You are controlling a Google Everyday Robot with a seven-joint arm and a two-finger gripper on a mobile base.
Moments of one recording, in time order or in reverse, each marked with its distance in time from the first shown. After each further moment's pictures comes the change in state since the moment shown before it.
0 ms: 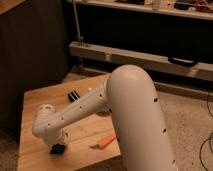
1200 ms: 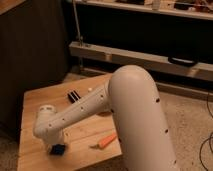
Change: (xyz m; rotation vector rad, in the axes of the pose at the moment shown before) arm -0.003 -0.002 0.001 0.026 0.005 -0.023
